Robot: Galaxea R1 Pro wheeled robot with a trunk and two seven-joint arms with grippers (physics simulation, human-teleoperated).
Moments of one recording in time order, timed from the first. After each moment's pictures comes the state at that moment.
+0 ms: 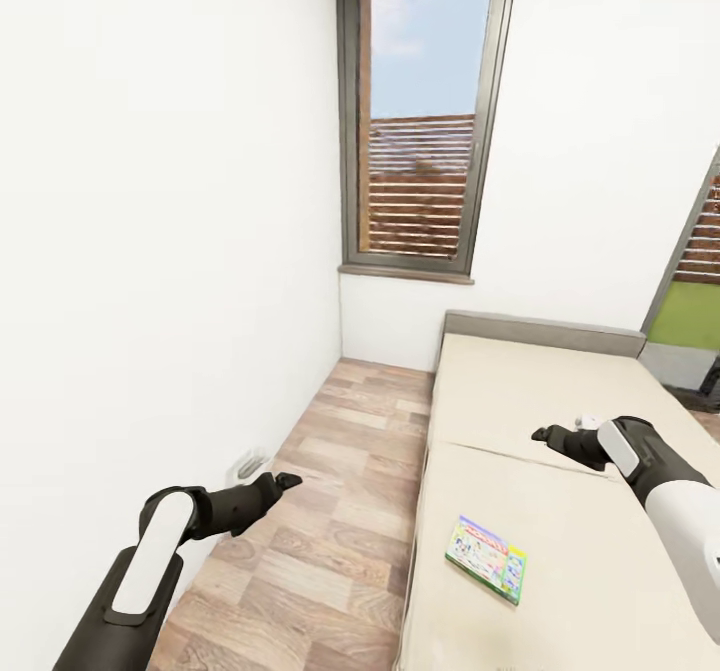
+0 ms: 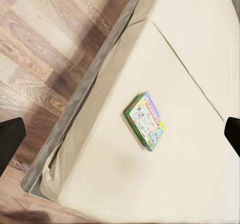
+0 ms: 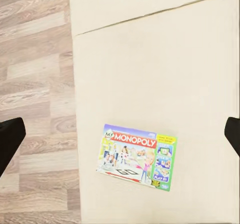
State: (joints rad) left arm -0.37 0.00 0.03 -1.38 1.07 0.96 0.42; right arm -0.95 -0.35 -0.09 -0.43 -0.41 0.70 0.04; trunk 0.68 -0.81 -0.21
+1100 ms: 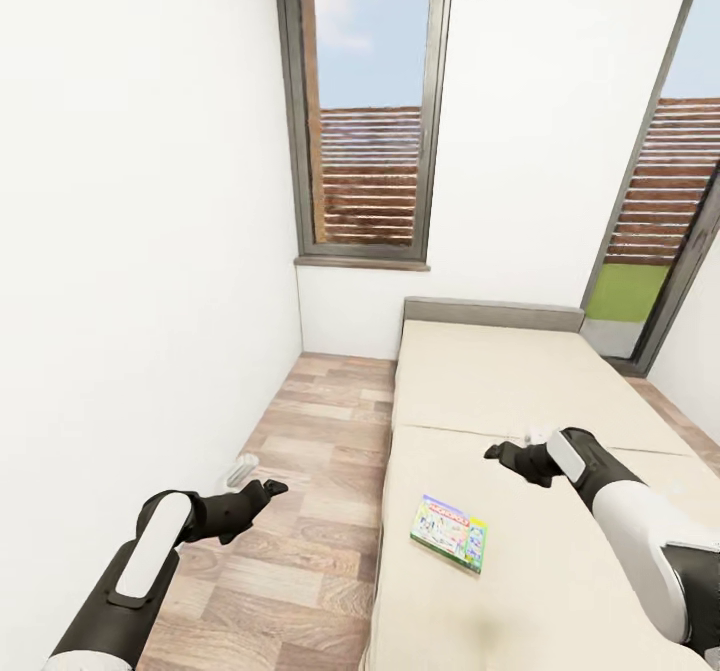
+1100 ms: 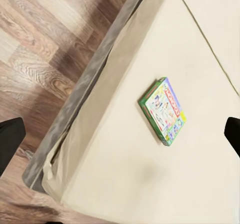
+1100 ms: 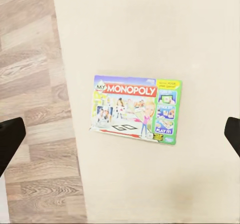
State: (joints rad) left arm -0.42 0.05 0.04 -1.19 1.08 0.89 0.40; right arm -0.96 -0.21 -0.09 -0.31 -0.41 0.72 0.04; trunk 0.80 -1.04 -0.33
